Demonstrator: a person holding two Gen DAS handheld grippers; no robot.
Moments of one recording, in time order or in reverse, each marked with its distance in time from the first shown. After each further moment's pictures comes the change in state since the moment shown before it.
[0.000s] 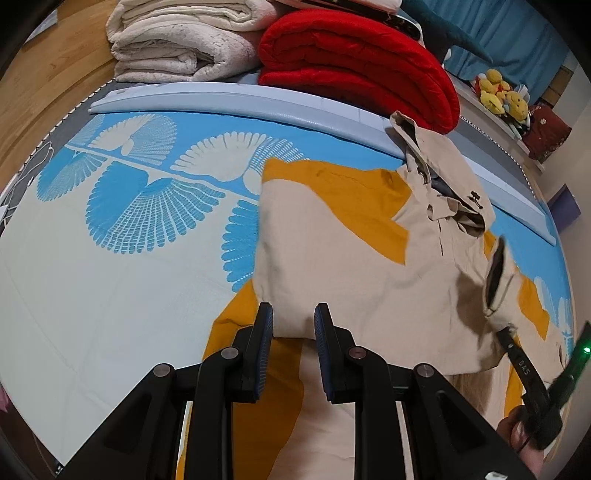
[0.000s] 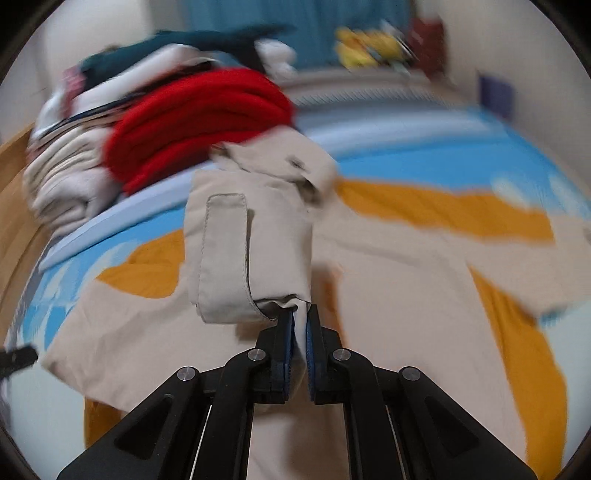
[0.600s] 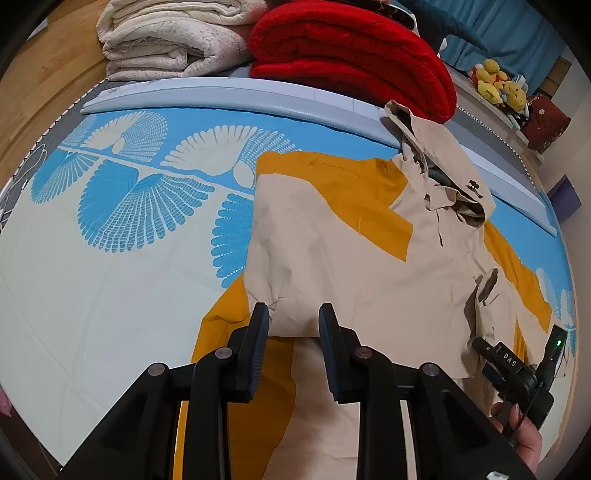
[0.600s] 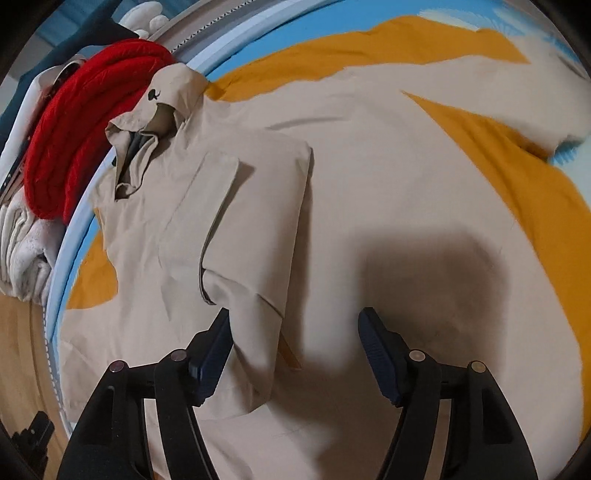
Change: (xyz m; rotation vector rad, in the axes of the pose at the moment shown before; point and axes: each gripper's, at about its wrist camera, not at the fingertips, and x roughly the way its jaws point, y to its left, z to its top) left arm 0.011 -0.013 -0.002 0.019 0.020 0.005; right arm 0.069 -0.085 -0.025 0.360 0.299 -0.018
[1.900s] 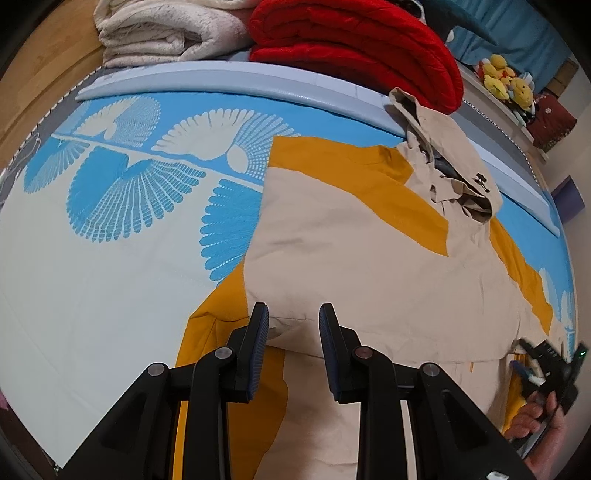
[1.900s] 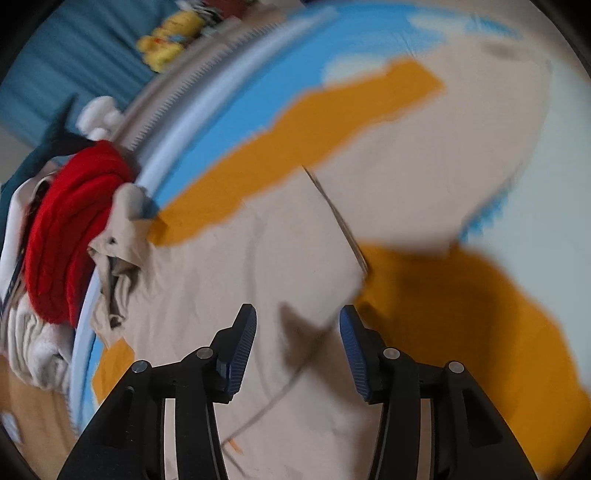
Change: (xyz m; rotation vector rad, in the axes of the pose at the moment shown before) left arm 0.024 0.000 0.002 -0.036 0.048 -0.012; right arm -0.045 -0.102 0.055 0.284 -0.160 0.029
